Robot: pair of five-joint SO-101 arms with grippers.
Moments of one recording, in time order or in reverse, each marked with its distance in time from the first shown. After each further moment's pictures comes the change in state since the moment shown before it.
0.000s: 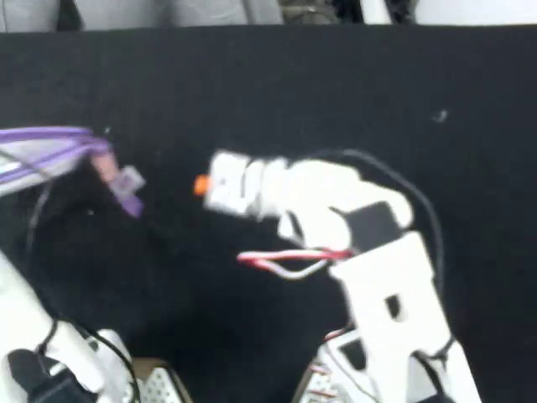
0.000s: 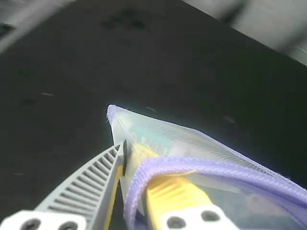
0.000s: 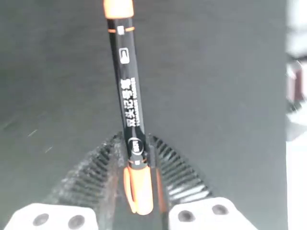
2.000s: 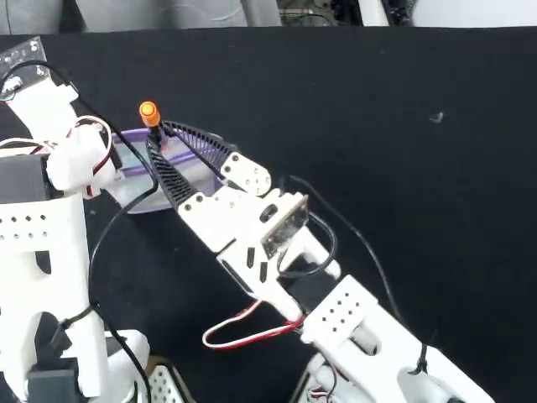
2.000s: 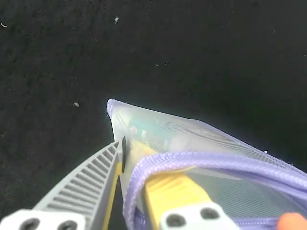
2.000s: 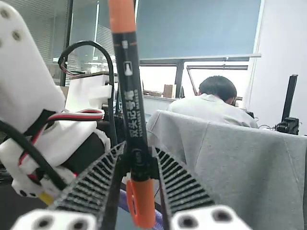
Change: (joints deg) left arm 30.0 4.1 11.8 0.8 18.3; right arm -25.7 -9.8 34.5 -94.5 -50.1
